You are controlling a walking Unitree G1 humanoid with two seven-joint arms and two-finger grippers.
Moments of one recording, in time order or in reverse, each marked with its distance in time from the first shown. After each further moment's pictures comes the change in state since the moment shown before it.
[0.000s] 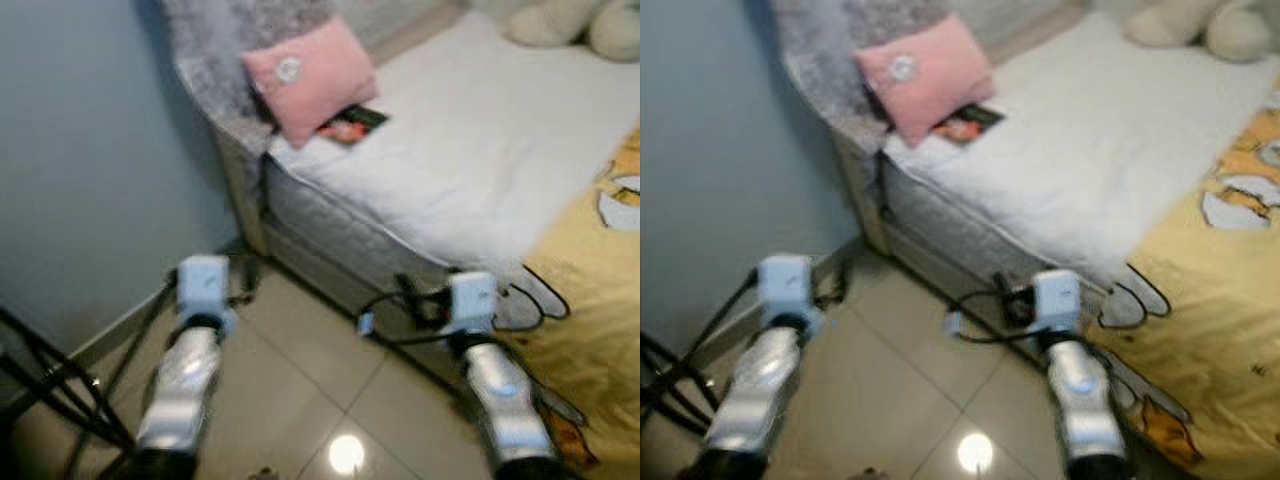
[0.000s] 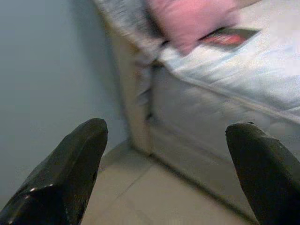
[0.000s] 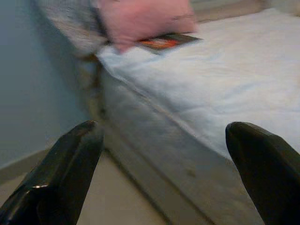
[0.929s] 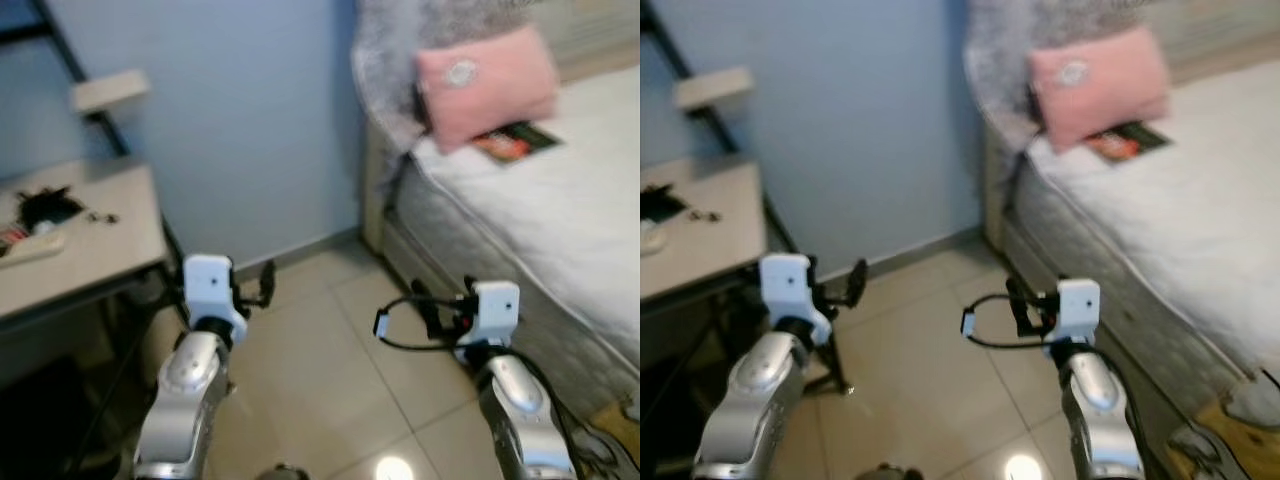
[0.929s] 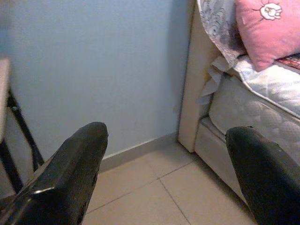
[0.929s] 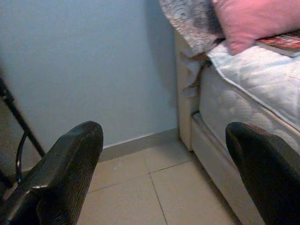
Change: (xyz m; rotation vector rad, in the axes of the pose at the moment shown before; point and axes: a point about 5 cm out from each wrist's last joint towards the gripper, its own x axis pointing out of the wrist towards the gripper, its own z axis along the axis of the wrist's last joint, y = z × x) left arm -0.018 -0.024 0.030 -0.094 -0.004 -0.139; right arm -0.018 -0.020 0.002 0.068 0.011 -0.037
